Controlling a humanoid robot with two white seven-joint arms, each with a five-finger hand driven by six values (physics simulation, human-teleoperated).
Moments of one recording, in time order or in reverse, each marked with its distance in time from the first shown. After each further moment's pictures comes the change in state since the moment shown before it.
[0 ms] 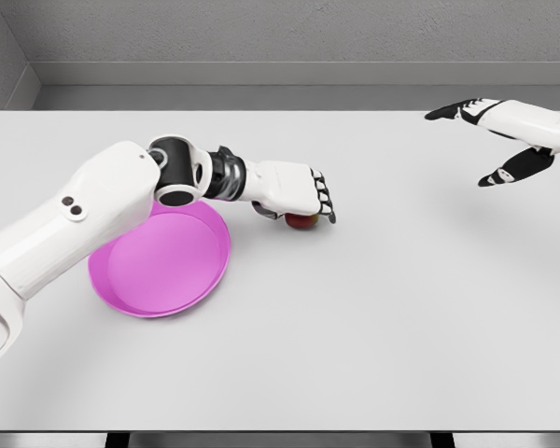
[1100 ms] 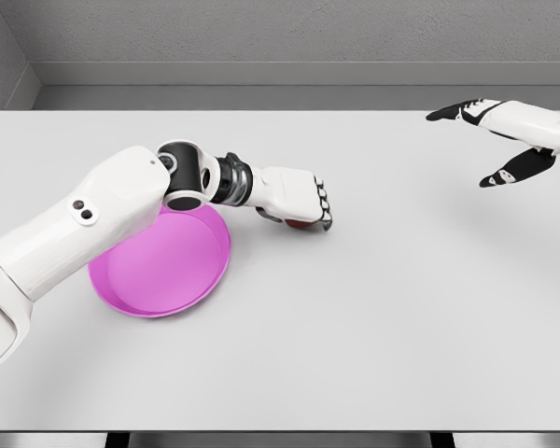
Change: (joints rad) left arm 0.002 -0.020 -0.018 0.011 -0.048 0.000 -0.002; right arm -0.002 -0.003 0.001 -0.001 0.001 0.000 0.000
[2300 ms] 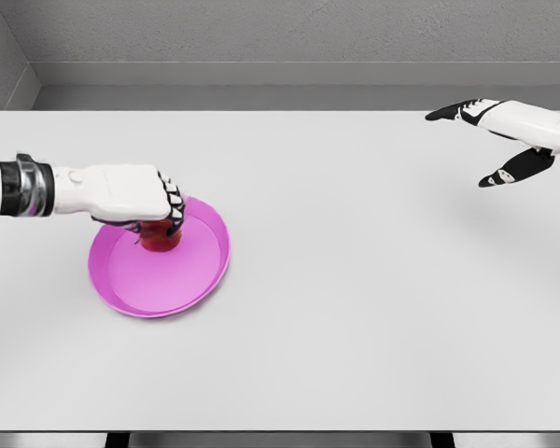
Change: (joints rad) left arm 0.137 0.665 0.156 -0.478 0.358 -0.001 -0.082; right arm 0.002 0.003 -0.001 -0.001 0.001 0.000 0.000
